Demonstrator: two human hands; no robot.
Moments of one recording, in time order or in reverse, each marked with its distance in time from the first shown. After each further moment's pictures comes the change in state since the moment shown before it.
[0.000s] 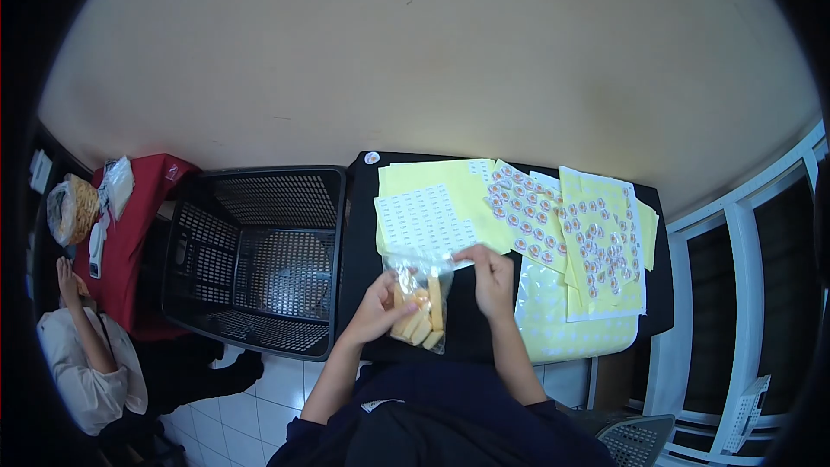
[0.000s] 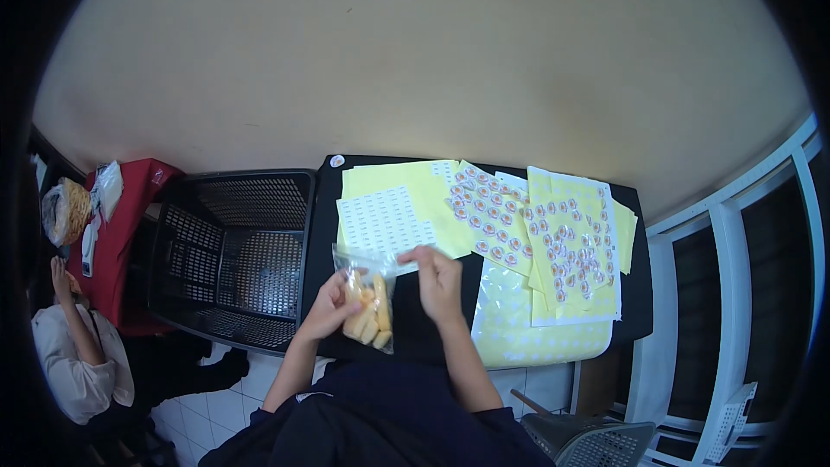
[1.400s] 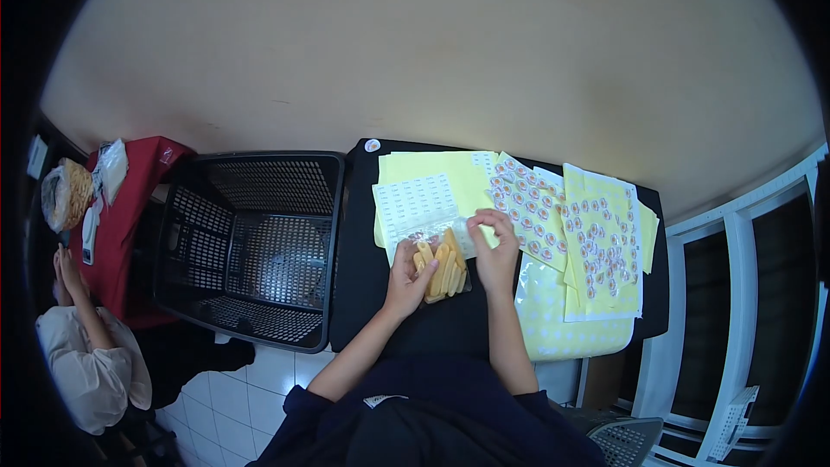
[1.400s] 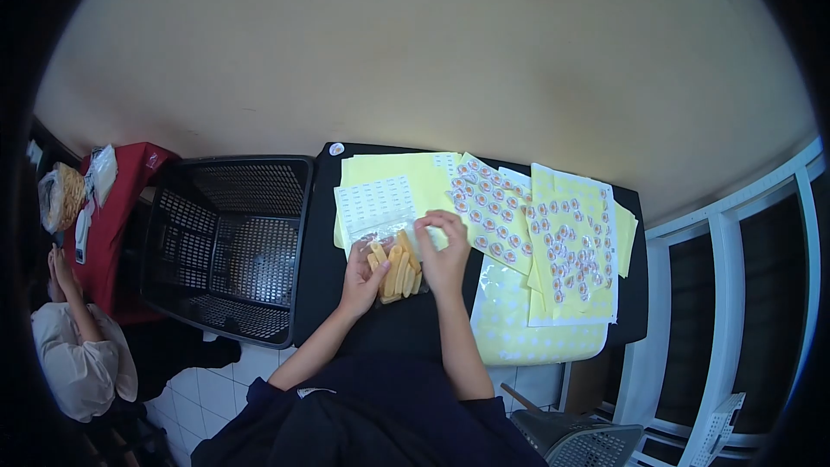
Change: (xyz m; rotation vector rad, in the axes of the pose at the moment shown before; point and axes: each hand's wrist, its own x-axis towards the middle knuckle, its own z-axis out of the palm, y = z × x) left_hand 0.057 -0.056 0.029 -0.126 0.309 0.267; right_hand 0.030 0.021 0.000 -0.315 0.241 -0.073
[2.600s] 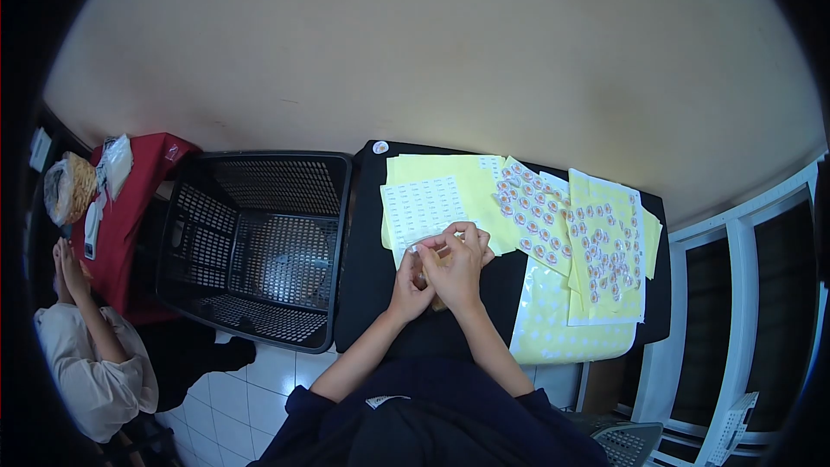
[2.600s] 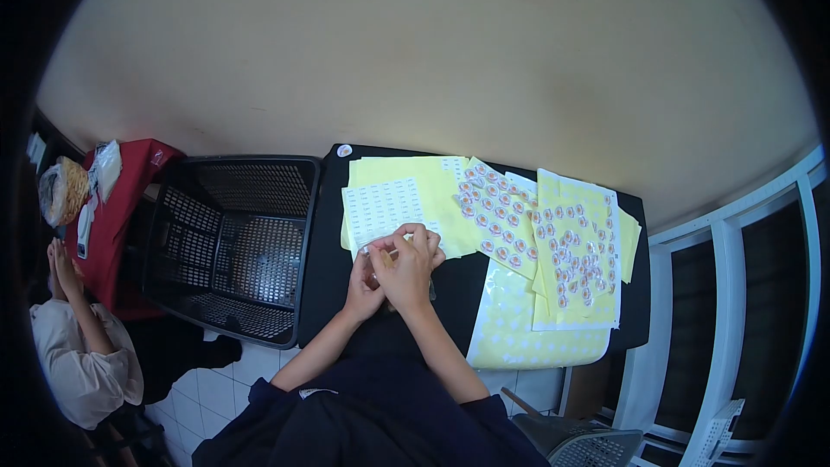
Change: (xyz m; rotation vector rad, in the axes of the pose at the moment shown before) left_hand -0.006 0.003 -0.009 0.159 -0.089 0.116; right_hand -0.031 -0.023 0.038 -0.392 -0.208 -0.144
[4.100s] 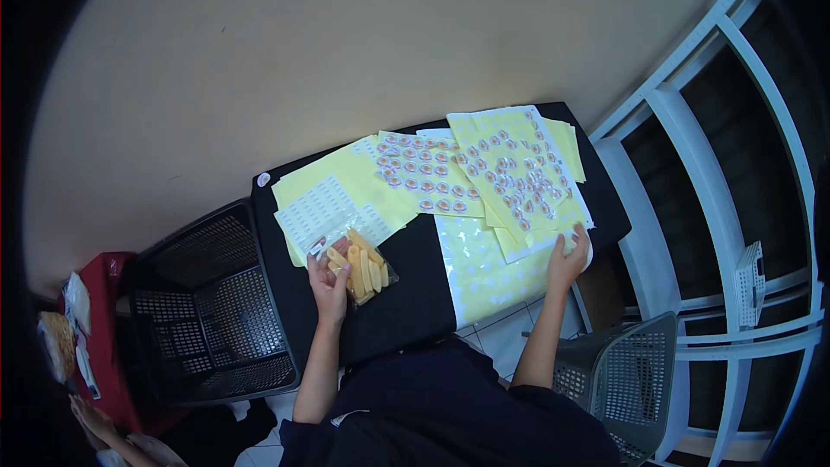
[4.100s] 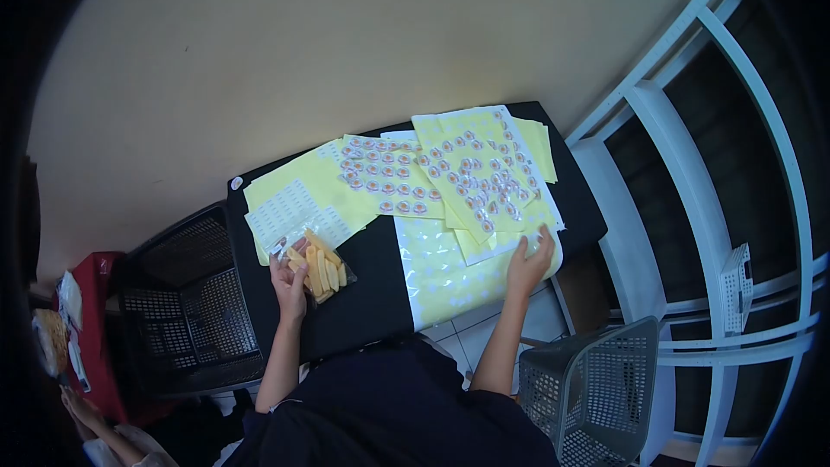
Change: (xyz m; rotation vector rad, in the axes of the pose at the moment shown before) left_hand 0.004 0.002 0.004 -0.124 0.009 -0.074; right_hand -0.124 0.196 -0.191 -0.414 0.870 0.437
